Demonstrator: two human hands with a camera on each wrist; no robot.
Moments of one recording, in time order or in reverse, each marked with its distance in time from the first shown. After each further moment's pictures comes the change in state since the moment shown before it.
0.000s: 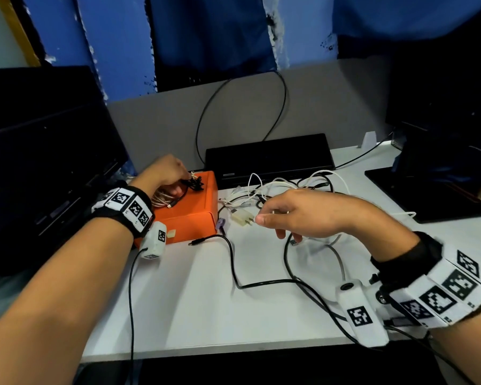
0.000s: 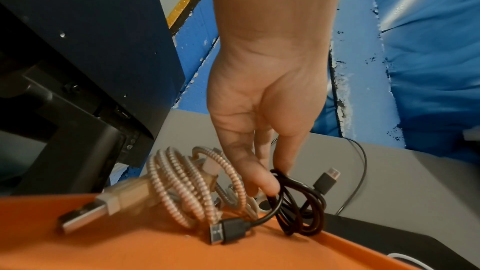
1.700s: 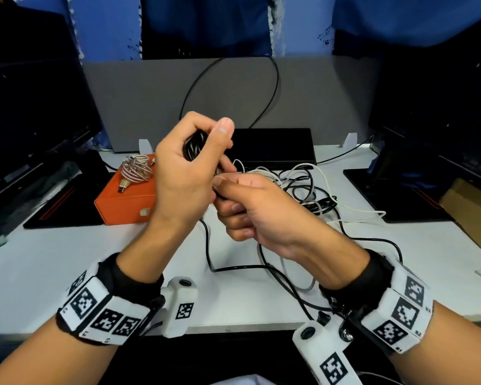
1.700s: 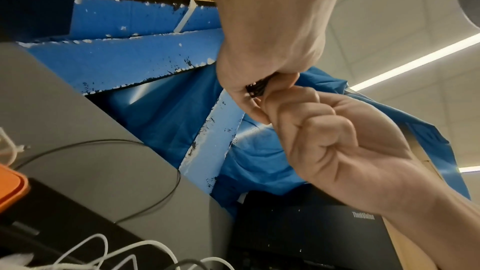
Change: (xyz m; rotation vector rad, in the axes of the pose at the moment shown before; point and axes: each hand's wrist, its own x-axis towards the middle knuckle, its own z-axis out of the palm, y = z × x) left_hand -0.220 0.095 0.060 -0.927 0.472 0.747; right_hand -0.014 -0.058 0.037 1.116 0.055 -0.193
